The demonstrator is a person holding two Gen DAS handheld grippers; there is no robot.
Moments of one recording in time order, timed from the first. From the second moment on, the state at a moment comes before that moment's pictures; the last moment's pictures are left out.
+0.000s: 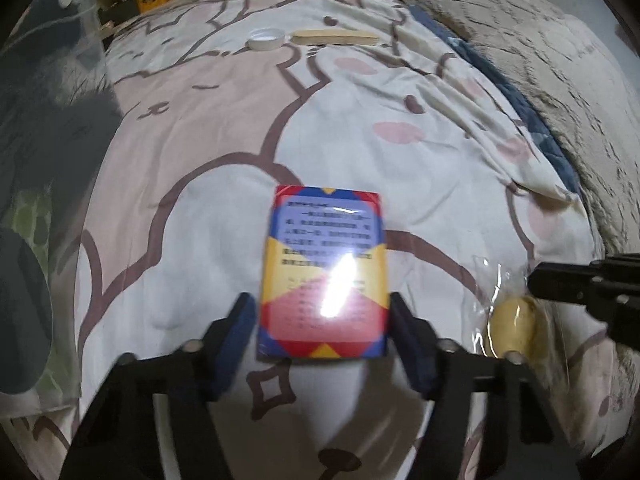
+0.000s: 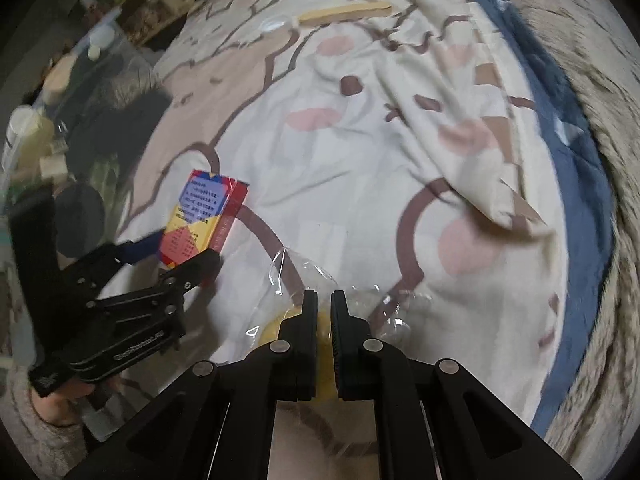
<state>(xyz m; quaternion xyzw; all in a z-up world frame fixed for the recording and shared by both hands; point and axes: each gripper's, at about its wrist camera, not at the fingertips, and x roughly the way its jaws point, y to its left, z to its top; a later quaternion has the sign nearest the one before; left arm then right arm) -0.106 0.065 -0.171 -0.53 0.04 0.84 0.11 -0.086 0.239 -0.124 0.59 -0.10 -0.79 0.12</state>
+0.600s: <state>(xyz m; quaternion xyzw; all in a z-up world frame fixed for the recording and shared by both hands) -0.053 0.042 -0.170 -0.57 0.05 0.82 0.08 -0.050 0.274 -0.117 0.56 -0.22 -0.80 0.09</state>
